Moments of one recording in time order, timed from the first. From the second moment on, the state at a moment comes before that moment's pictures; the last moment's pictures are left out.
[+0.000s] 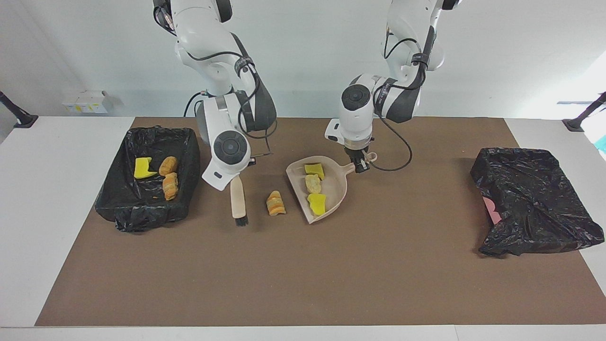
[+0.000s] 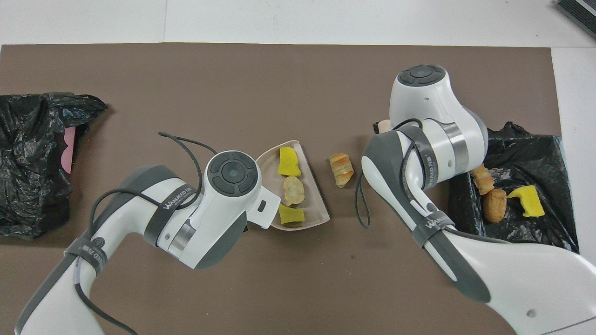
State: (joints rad) left arm -0.57 0.17 -0.05 -1.96 0.14 1.92 0.62; right arm 0.25 0.45 0.06 -1.57 -0.07 1.45 0.12
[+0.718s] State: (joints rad) left arm -0.60 0.18 -0.06 -1.98 0.16 1.90 0.58; right arm 0.35 0.45 0.07 -1.67 0.10 1.56 0.13
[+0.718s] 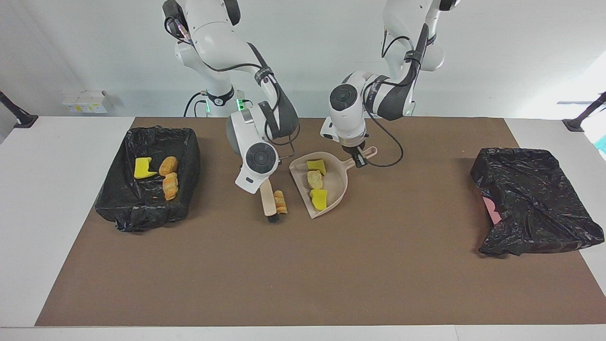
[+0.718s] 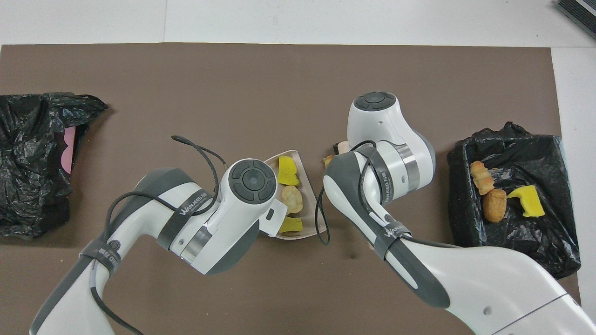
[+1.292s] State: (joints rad) left arm -0.60 0.18 -0.06 -2.03 0.17 2.07 0.60; right arm 0.48 0.35 0.08 -1.79 0.22 1.62 0.17
